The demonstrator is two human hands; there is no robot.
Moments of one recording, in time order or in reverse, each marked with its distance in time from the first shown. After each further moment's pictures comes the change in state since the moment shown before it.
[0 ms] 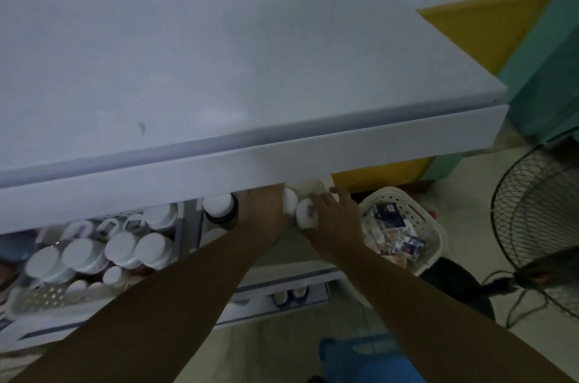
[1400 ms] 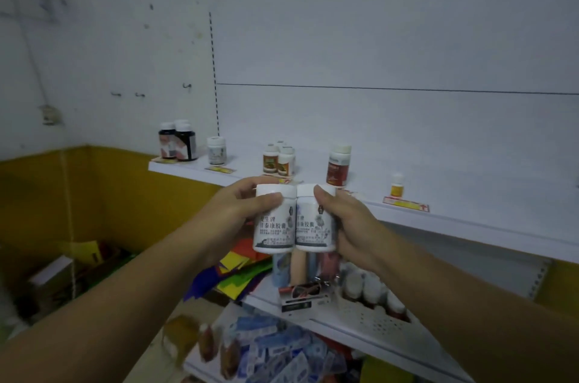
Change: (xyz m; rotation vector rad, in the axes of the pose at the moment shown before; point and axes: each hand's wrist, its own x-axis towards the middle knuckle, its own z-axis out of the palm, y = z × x) left_hand -0.519 -0.289 -0.351 -1.335 0.512 -0.045; right_hand -0.199 -0.532 -0.196 1.587 -0.711 -0.442
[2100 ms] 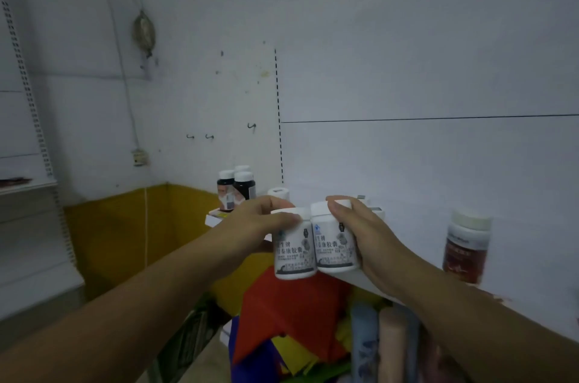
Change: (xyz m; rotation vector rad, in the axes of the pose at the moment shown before) left_hand 0.144 0.022 -0.134 0.303 0.203 0.000; right_hand 0.216 0.014 0.028 -0.137 -0.036 -0.126
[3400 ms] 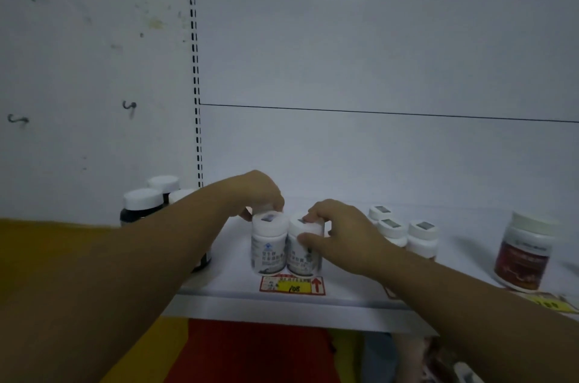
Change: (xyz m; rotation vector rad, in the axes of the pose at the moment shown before) left_hand 0.295 -0.061 -0.090 0.501 -0.451 -0.078; right_hand 0.176 0.072 0.049 -1.369 0.412 0.015
